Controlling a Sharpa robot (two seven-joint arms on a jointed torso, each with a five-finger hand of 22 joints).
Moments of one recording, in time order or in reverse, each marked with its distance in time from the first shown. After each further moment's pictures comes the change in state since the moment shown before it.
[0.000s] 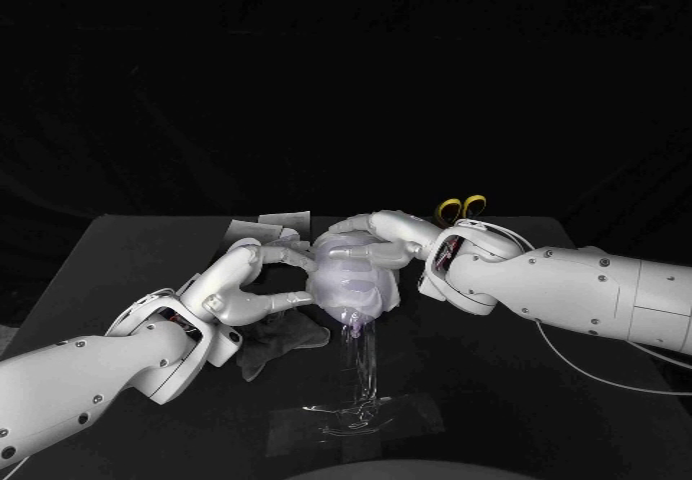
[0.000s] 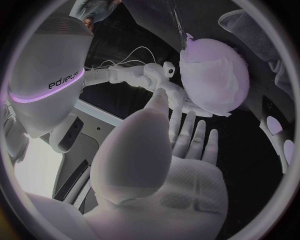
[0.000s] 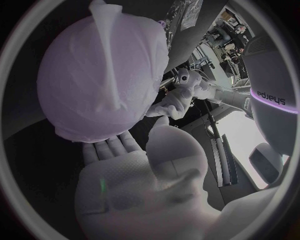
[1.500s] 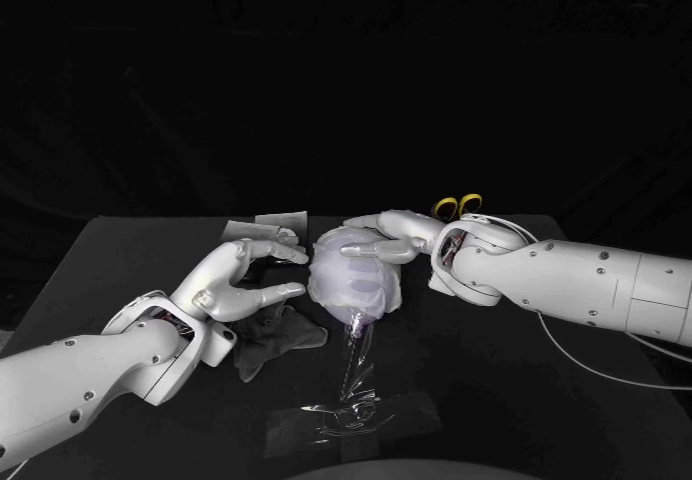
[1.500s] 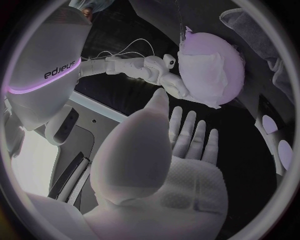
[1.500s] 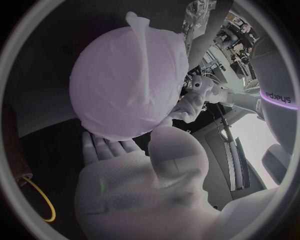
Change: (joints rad) left arm 0.000 -0.006 0.000 -0.006 0.108 0.002 0.011; left_hand 0.000 0.000 0.011 0.000 0.000 0.000 0.000 -0.011 0.000 -0.004 0.004 -0.018 -0.001 0.000 0.000 -0.008 0.000 0.000 0.003 -0.004 0.000 -0.001; right arm 0.006 -0.016 -0.001 -0.040 0.005 0.060 -0.086; right_hand -0.054 -0.007 -0.045 -0.001 -0.004 -0.115 -0.009 -0.028 -0.035 -0.163 0.012 -0.004 -0.009 -0.061 0.004 0.000 -0.012 0.000 0.007 0.001 0.004 0.002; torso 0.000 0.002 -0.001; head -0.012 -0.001
